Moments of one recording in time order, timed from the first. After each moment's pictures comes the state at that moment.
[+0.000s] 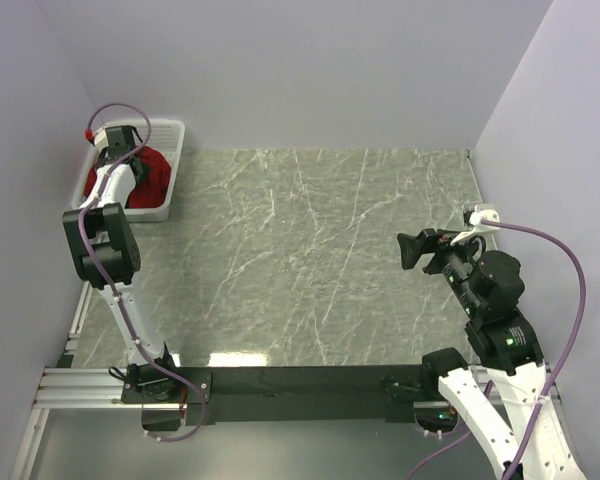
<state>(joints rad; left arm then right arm) 0.21 2.08 1.73 -0.36 -0.30 -0.56 0.26 0.49 0.82 -0.46 0.01 0.21</state>
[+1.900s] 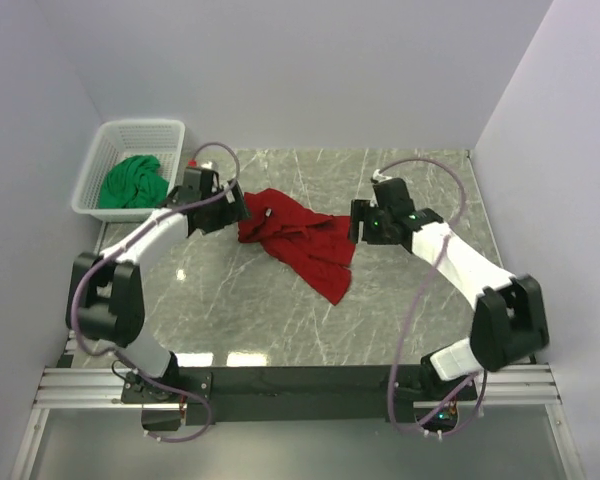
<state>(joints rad) -0.23 1.62 1.14 -0.31 0.11 -0.56 0.37 1.42 1.05 -0.48 0.00 0.36</state>
